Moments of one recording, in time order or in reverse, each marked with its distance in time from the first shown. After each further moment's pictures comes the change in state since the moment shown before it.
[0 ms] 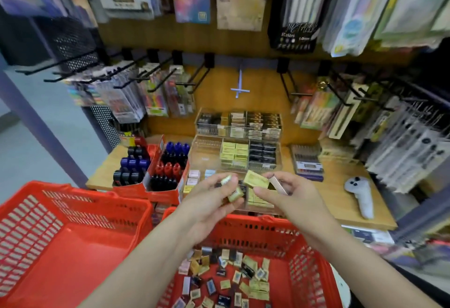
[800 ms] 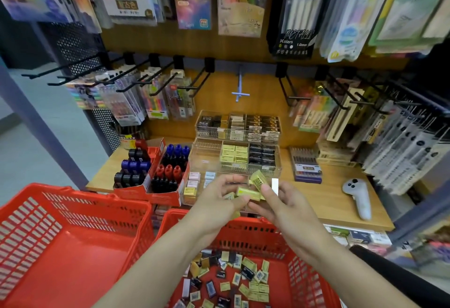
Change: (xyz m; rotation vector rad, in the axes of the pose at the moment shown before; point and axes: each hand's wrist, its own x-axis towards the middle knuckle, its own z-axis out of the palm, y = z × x) left_hand -0.017 -0.005 0.009 0.411 -0.079 0.159; right_hand -0.009 0.015 0.018 0.336 -0.101 0.023
